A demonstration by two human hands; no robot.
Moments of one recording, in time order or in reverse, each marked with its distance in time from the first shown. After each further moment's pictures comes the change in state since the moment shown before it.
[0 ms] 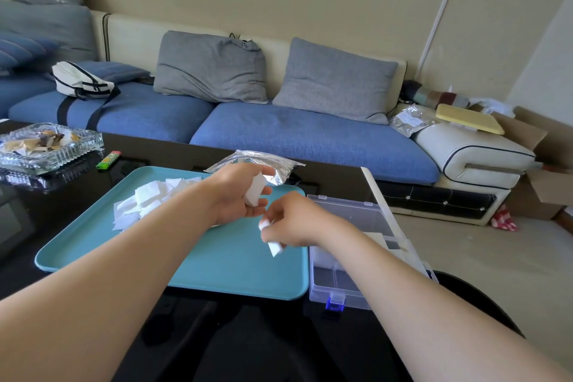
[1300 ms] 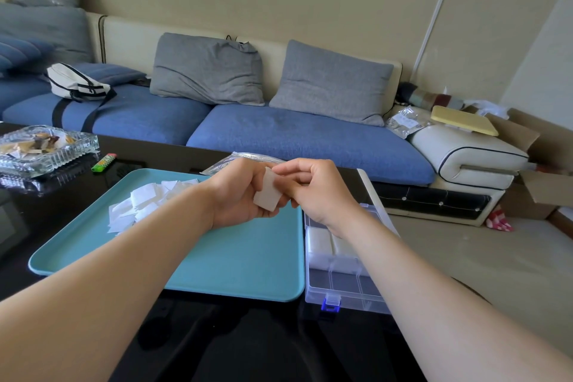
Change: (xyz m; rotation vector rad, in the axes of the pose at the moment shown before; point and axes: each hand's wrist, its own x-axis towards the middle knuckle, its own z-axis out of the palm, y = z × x) left_hand -0.014 0.007 0.012 -0.091 -0.426 0.096; right_hand 0.001 0.015 -0.030 0.520 0.424 -0.304
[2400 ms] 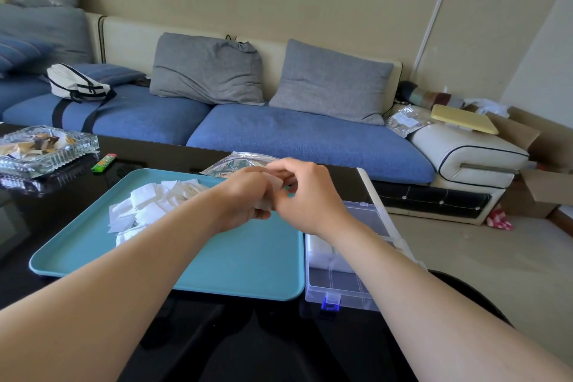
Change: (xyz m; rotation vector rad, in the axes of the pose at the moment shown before) left_hand 0.008 -0.011 0.007 0.339 0.184 0.054; right_hand -0.007 -0.002 0.013 -0.371 0.062 -0.316
